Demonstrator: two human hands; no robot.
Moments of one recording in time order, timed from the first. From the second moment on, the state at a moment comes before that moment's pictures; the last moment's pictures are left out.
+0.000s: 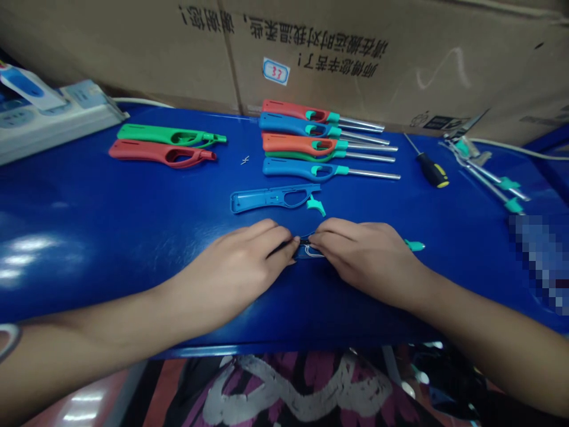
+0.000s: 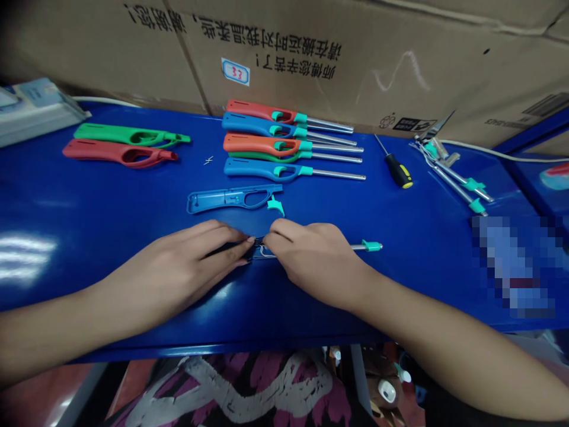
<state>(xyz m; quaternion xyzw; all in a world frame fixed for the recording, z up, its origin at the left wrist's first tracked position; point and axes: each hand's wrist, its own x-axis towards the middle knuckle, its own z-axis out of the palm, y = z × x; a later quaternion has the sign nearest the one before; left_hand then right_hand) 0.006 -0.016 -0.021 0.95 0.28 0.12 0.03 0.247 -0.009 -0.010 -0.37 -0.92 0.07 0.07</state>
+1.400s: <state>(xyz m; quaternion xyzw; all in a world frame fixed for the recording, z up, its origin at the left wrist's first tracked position) 0.015 -0.015 -0.023 0.86 0.37 0.23 0.24 0.237 0.015 -0.020 -0.50 -0.74 0.40 0.20</state>
